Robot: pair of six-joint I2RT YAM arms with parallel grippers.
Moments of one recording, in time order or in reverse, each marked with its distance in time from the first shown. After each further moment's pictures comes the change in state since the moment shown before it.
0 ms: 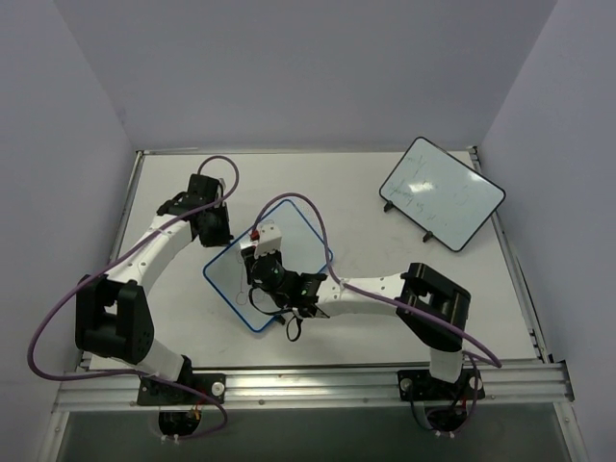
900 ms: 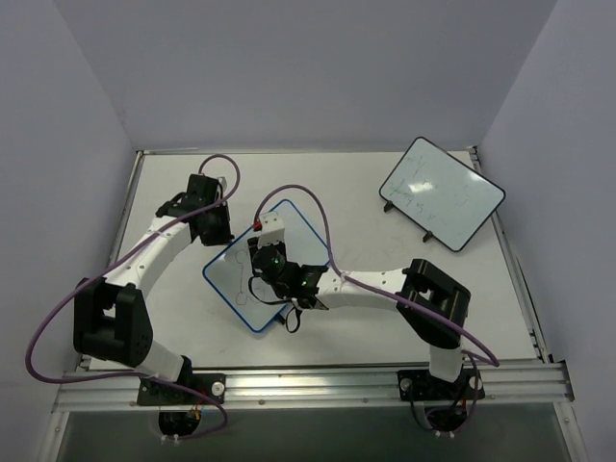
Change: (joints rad) left arm -0.006 -0.019 -0.010 0.022 0.019 0.017; right arm -0.052 -0.006 0.020 -0.053 0.031 -0.024
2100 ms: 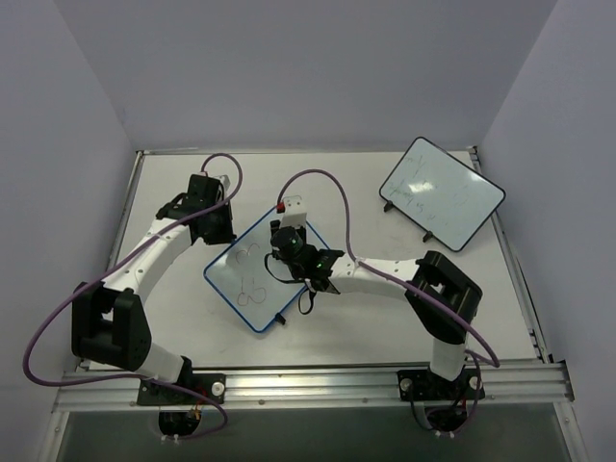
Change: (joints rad) left arm -0.018 -0.024 -0.006 0.024 0.013 0.006; right arm -0.124 -0.031 -0.027 -0.047 -0.023 0.014
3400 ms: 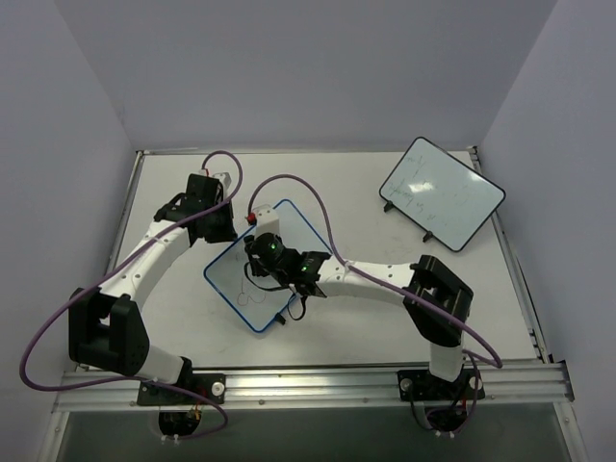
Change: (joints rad) left arm -0.010 -0.030 -0.001 0.014 0.028 0.003; right arm 0.091 0.035 0.150 -0.197 -0.185 0.003
